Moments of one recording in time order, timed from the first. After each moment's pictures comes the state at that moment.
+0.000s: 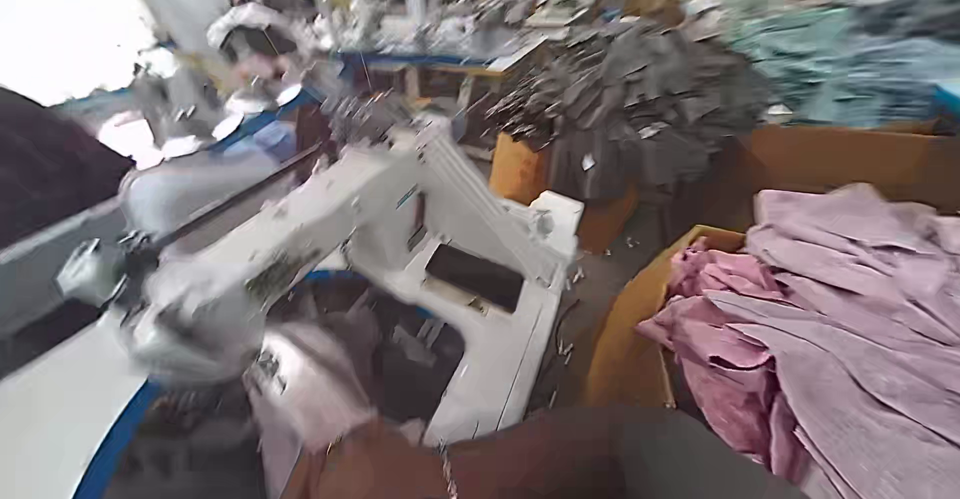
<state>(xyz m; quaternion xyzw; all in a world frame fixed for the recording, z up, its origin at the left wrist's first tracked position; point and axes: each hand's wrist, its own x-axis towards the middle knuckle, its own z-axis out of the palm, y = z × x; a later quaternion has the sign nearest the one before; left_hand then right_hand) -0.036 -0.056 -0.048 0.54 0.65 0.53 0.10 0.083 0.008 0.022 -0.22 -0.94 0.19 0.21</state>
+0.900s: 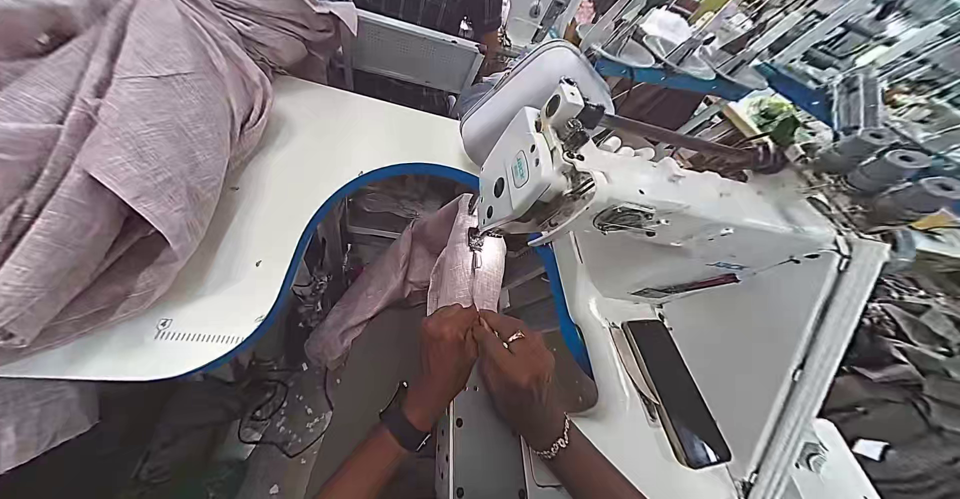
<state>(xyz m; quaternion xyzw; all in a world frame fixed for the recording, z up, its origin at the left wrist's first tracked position) -0.025 -0.012 -0.071 0.40 0.71 0.56 -0.12 0.063 0.066 -0.039 -0.06 -0.91 0.00 0.40</state>
